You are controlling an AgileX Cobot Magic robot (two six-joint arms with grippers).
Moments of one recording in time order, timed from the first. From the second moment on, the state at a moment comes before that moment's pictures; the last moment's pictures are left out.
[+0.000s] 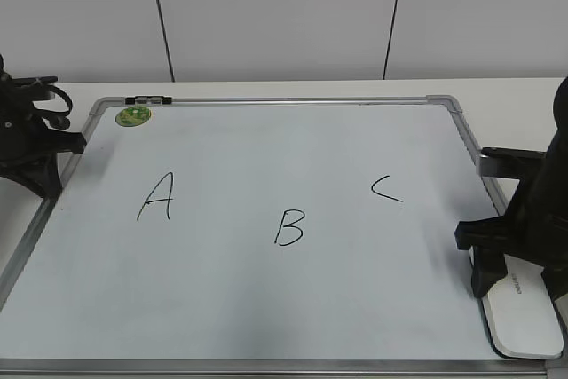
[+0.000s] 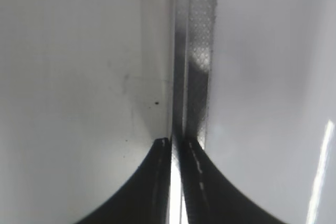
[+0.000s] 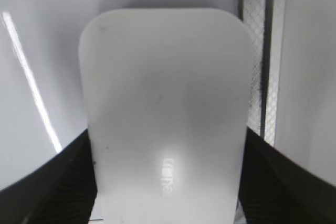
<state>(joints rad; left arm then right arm) 0.01 2.16 -1.48 -0.12 0.88 0.00 0.17 1.76 -0.92 0.06 0.82 0.24</state>
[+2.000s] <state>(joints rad) 0.01 2.16 -1.48 -0.12 0.88 0.00 0.55 2.29 -1.84 0.02 1.22 0.11</state>
